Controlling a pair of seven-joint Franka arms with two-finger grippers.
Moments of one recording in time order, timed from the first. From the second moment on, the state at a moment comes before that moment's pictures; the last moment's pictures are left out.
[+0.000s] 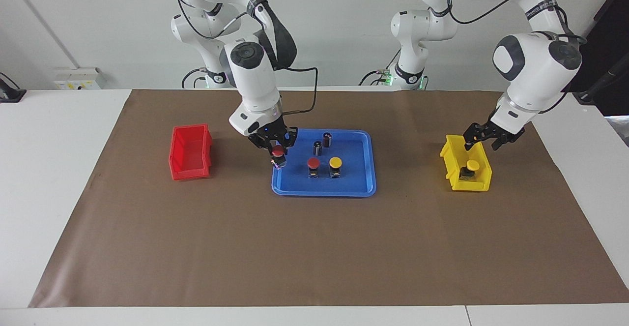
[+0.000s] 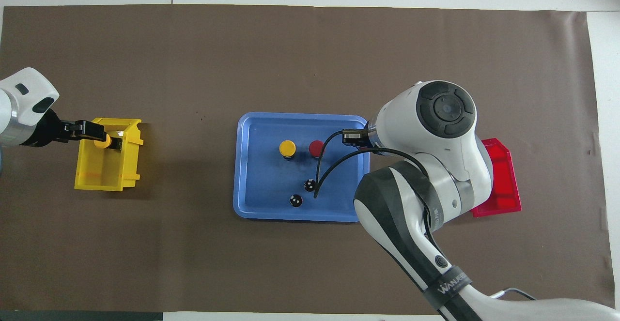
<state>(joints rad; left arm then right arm) -0.13 0.00 0.15 -2.06 -0.04 2.05 0.11 0.37 0.13 0.07 -1.95 0.09 2.17 0.45</state>
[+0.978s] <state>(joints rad) -0.12 0.08 0.15 -2.11 -0.04 2.21 0.12 0.43 0.22 0.07 -1.97 0.09 2.26 0.45</state>
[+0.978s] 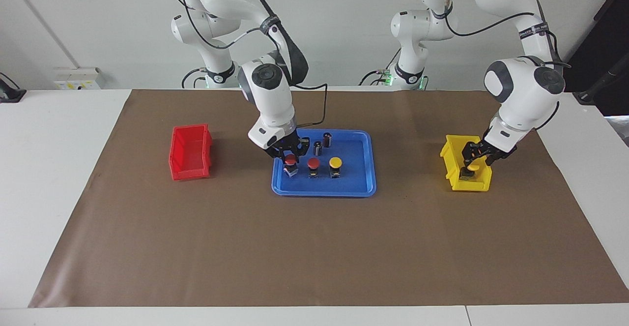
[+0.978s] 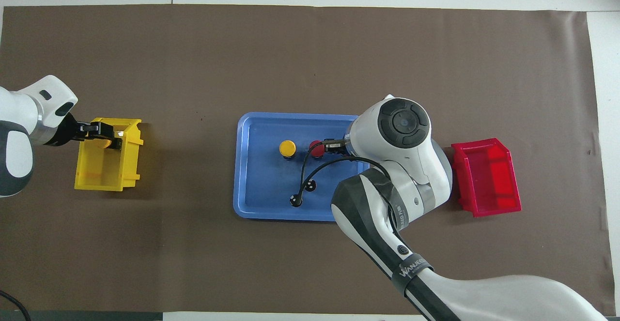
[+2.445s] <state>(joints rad) -0.11 0.07 0.15 -1.94 -0.04 1.94 0.12 0.05 0.09 0.04 -1.61 0.03 1.71 0.25</state>
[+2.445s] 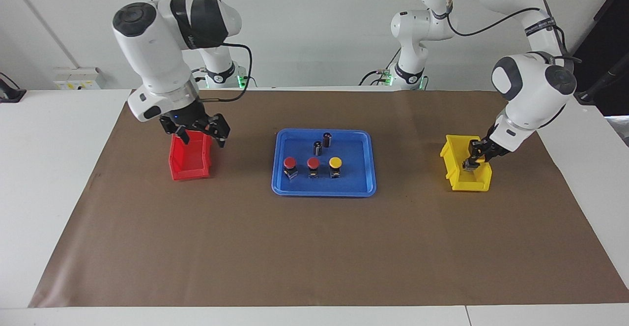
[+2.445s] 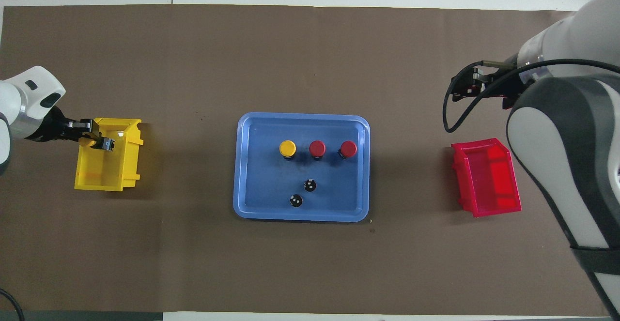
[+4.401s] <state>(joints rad) -0.70 0.21 0.11 -1.90 -0.04 2.12 -0.70 -0.05 -0.01 -0.08 -1.59 -0.06 1.48 -0.03</state>
